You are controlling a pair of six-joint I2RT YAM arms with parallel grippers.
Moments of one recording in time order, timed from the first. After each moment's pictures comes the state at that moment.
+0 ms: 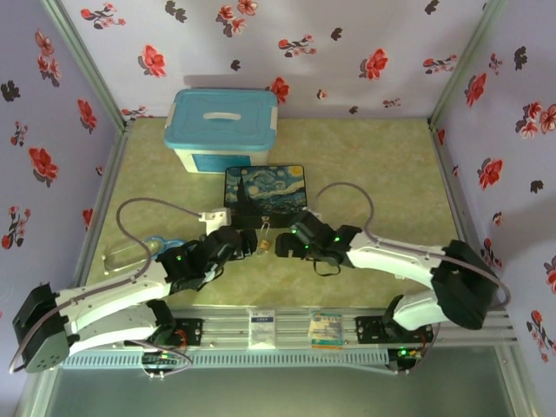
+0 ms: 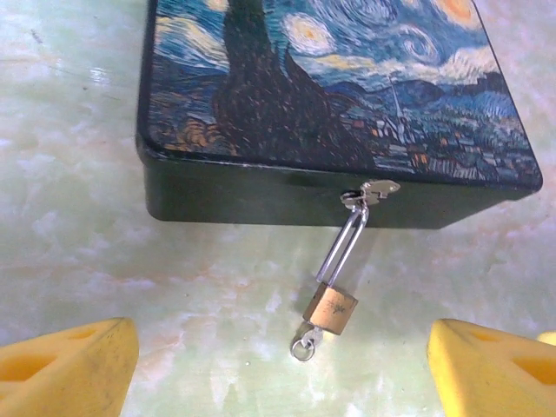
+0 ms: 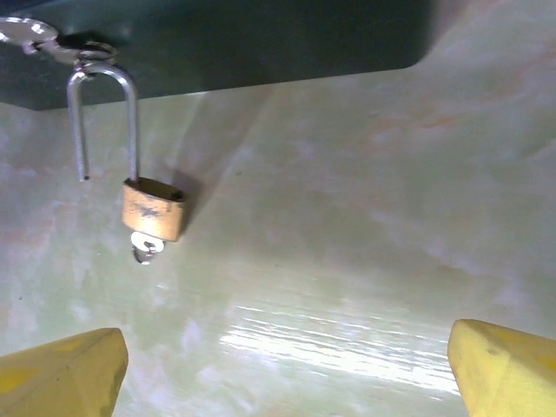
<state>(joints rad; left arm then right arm) -1.03 0.98 0.58 -0.35 -0.51 -0.89 0.97 1.40 0.79 -0.40 0.10 0.94</state>
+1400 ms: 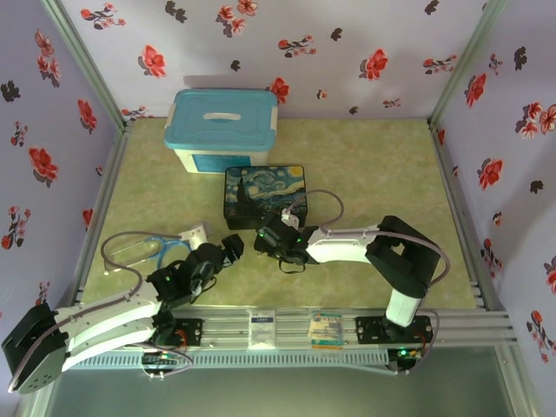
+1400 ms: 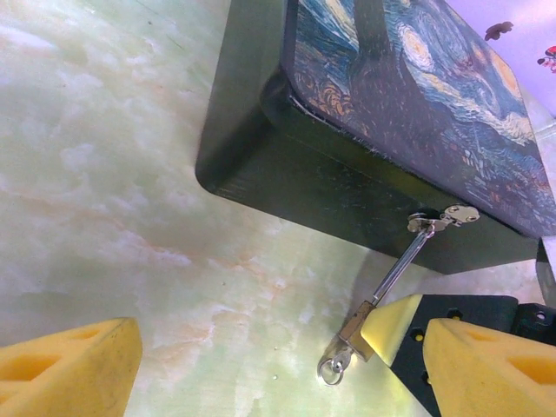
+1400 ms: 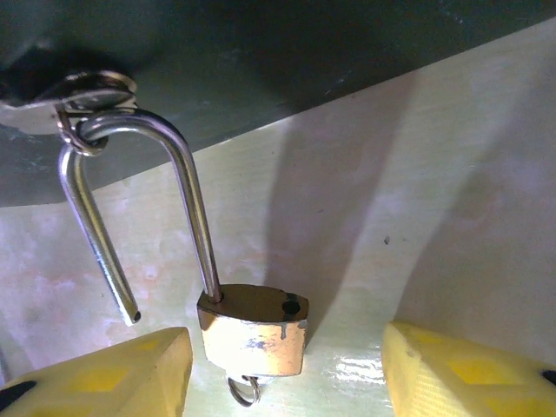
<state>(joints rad) -0.96 0.82 0.26 -0.04 -0.49 -1.07 1.04 1.76 0.93 -0.16 0.15 1.25</state>
